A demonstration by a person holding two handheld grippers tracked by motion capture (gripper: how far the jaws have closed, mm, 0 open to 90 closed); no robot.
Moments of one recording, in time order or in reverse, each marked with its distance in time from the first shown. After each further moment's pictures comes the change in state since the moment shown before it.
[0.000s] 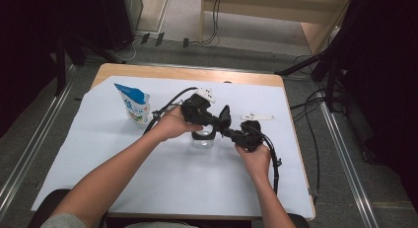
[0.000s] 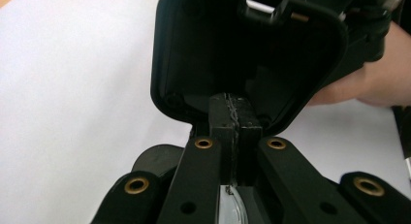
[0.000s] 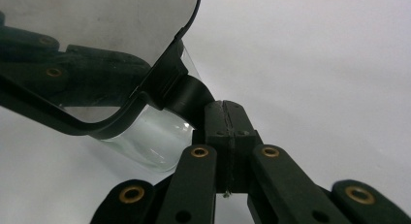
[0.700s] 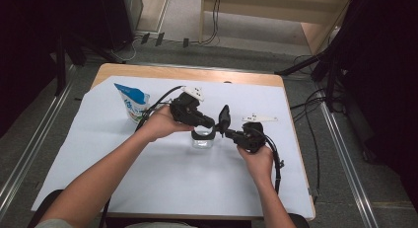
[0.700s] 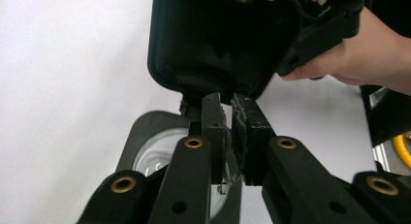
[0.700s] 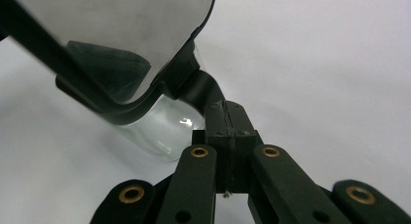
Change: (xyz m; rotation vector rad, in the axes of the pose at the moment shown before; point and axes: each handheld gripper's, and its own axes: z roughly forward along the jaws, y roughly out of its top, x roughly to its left) left arm 0.001 -0.015 -0.033 -0.024 -0.060 -0.035; right arm 0.005 -0.001 -0.012 -0.003 0.007 -0.031
